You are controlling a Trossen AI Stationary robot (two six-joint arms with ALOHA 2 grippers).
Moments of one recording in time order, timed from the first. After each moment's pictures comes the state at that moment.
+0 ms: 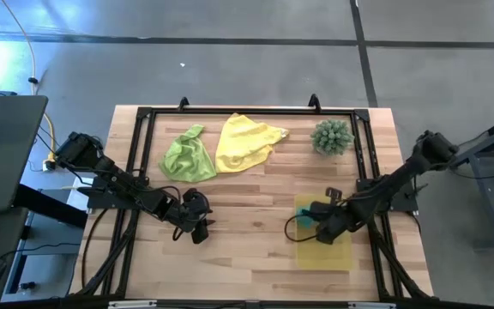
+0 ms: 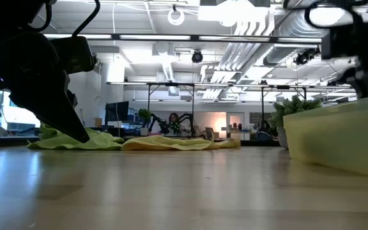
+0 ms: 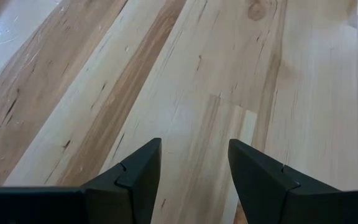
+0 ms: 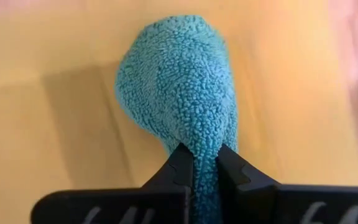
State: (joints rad) left arm -0.38 1.47 0.50 0.06 -0.40 -0.76; right arm 0.60 1.36 0.73 -0.73 0.33 0.81
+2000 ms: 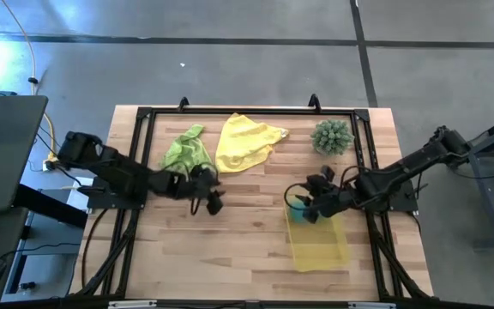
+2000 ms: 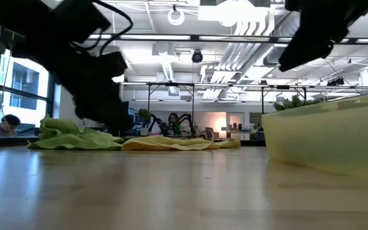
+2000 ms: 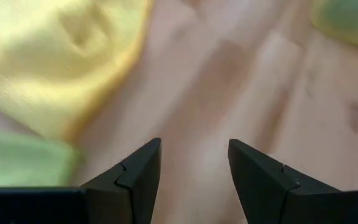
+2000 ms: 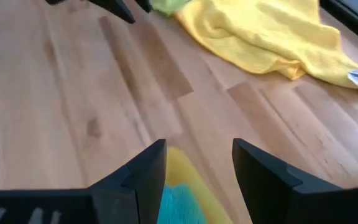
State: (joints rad) left arm -0.04 1.47 0.51 0.16 -0.41 -0.58; right arm 0.42 1.16 0.78 -0.53 0.59 0.67
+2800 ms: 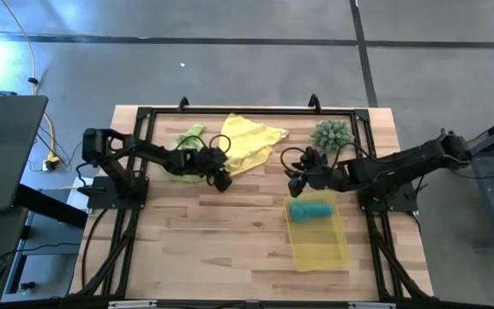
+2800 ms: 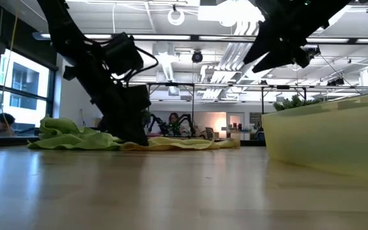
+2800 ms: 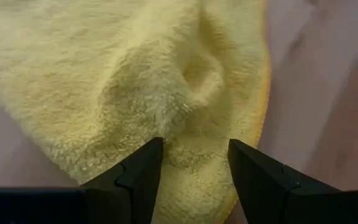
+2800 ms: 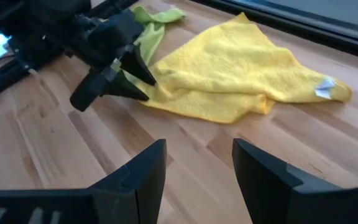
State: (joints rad) left arm 0.32 1.67 0.62 0.13 -0.14 -0.39; right arm 0.18 1.18 0.77 -0.30 0.59 0.76
